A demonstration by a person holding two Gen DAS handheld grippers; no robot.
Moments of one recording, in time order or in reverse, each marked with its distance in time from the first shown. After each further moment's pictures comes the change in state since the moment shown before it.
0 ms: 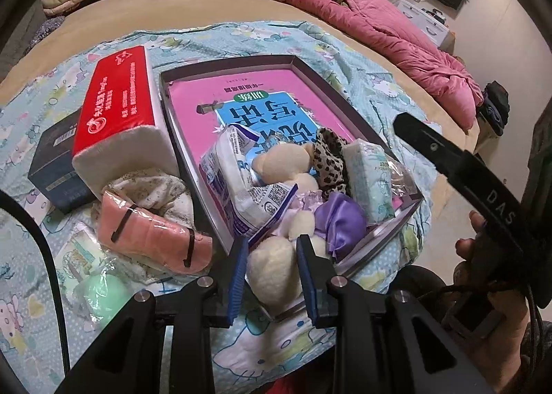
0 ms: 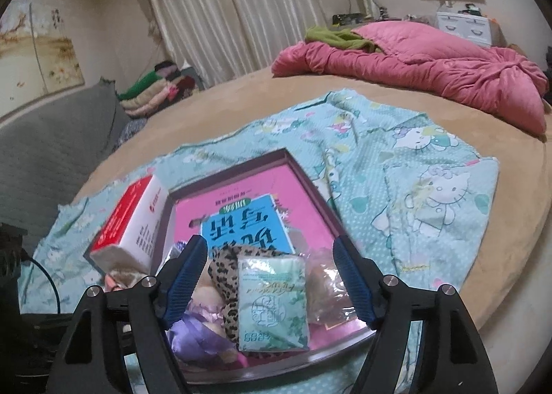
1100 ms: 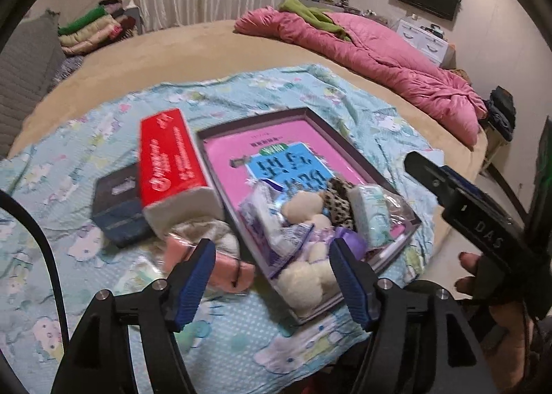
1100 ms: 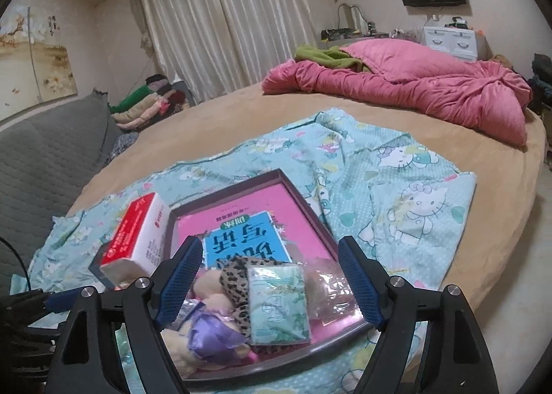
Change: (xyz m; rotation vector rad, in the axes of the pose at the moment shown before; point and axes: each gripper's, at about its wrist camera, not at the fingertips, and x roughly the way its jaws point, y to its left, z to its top) left arm -0.068 0.000 0.006 0.057 -0.167 0.113; right arm -0.037 0.024 0.007 -0.018 -0.061 -0.055
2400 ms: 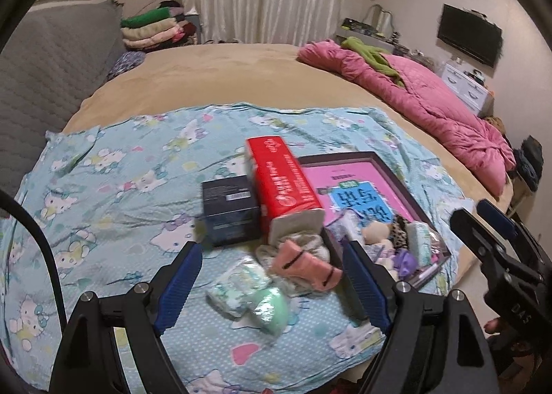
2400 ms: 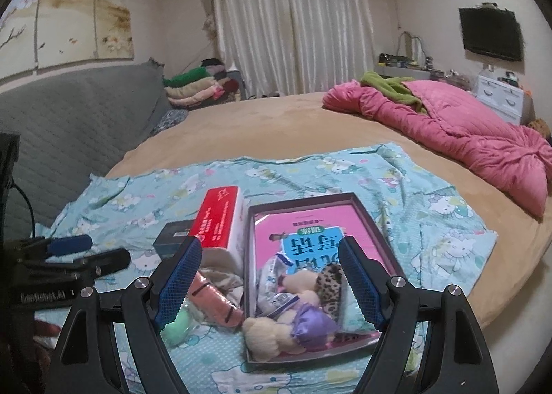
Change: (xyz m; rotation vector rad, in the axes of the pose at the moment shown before) left arm -0.076 0.100 -0.008 -0.178 -0.096 0.125; right arm -0.048 0.112 0.003 -0.251 -0.003 0.114
